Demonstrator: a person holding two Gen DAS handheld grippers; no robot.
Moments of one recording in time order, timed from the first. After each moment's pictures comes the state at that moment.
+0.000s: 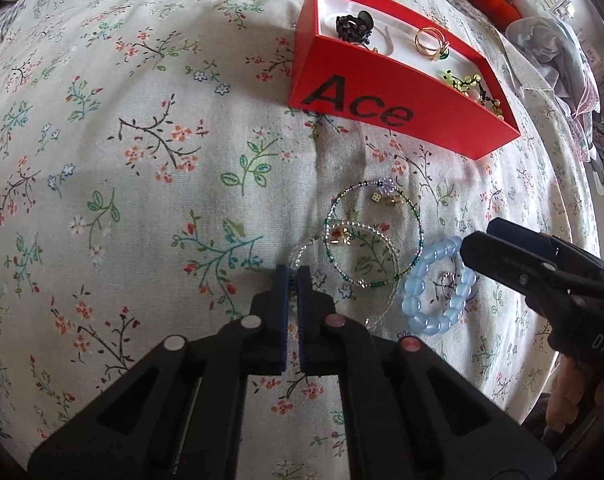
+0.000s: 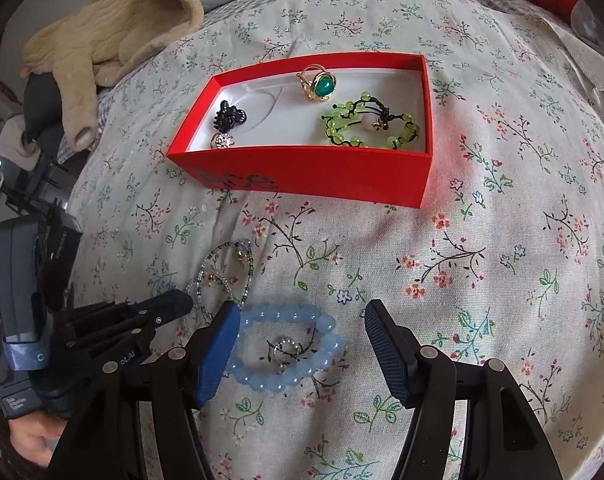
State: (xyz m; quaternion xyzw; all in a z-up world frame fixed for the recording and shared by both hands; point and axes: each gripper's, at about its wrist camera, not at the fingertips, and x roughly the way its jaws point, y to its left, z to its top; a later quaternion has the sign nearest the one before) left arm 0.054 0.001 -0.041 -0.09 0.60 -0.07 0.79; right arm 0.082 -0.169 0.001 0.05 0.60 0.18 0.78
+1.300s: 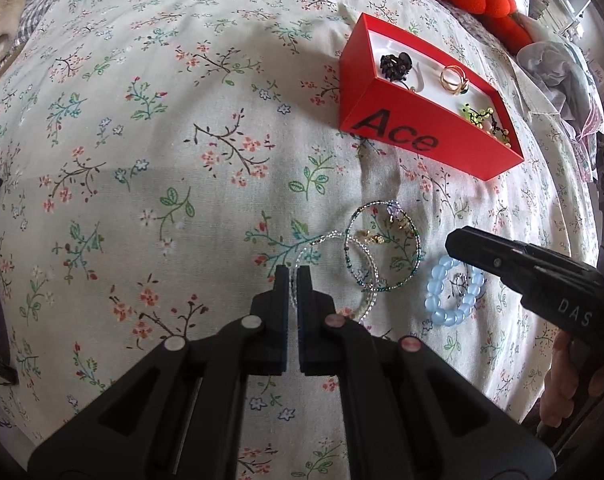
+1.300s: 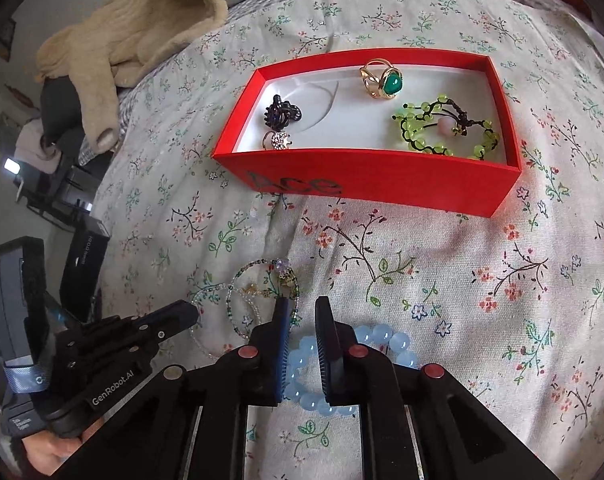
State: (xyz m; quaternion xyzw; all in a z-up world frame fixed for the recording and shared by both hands) left arm 0.032 0.050 -0.020 -0.11 0.58 -0.04 0.81; right arm 0.085 -0.140 -0.002 0.07 0.61 0.22 0.76
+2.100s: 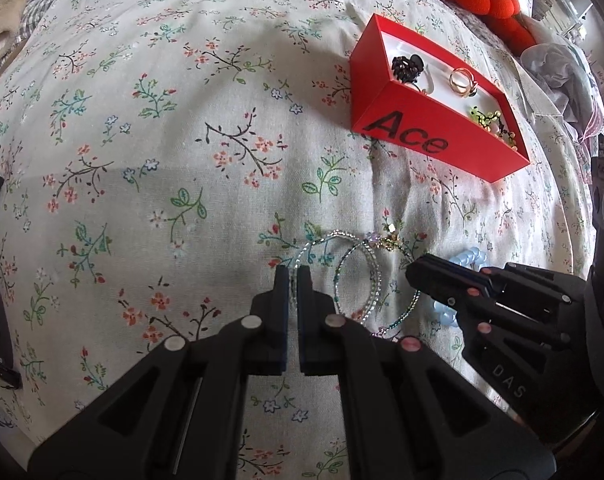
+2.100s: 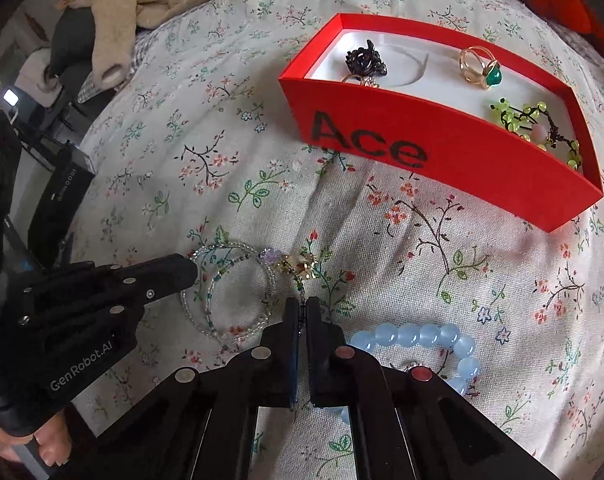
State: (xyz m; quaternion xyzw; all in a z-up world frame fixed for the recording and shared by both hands) left arm 0.035 0.056 -0.021 -0.11 0.58 -0.04 0.81; right arm 0.066 -0.095 -0.015 -0.02 0.60 0.24 0.76
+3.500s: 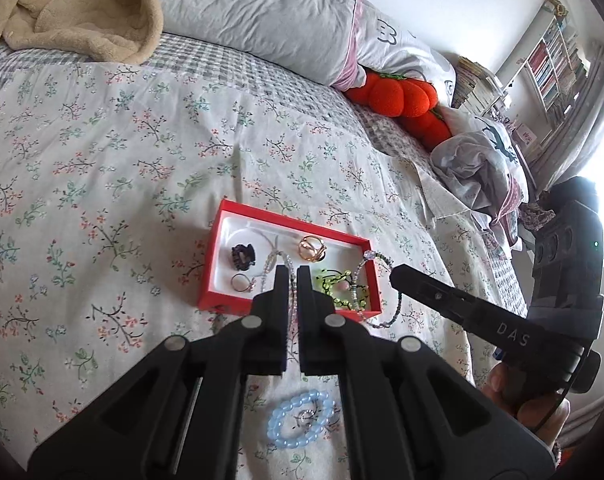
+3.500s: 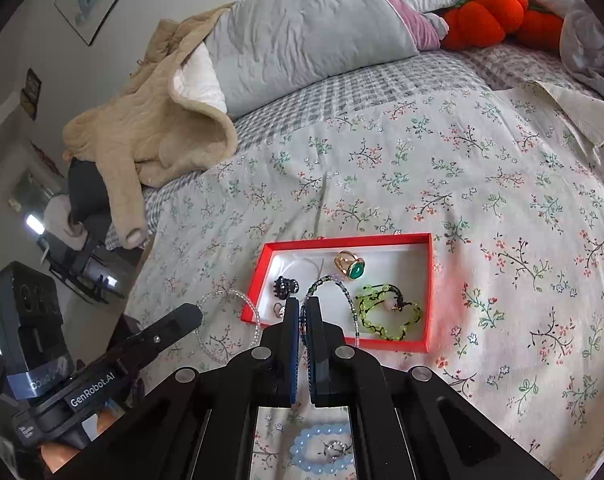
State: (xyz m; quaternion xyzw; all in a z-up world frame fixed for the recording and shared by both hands) left arm 0.087 0.011 0.071 -0.20 0.41 -0.14 0.88; right arm 0.129 -0.204 0.088 0.16 0.47 0.21 0.84
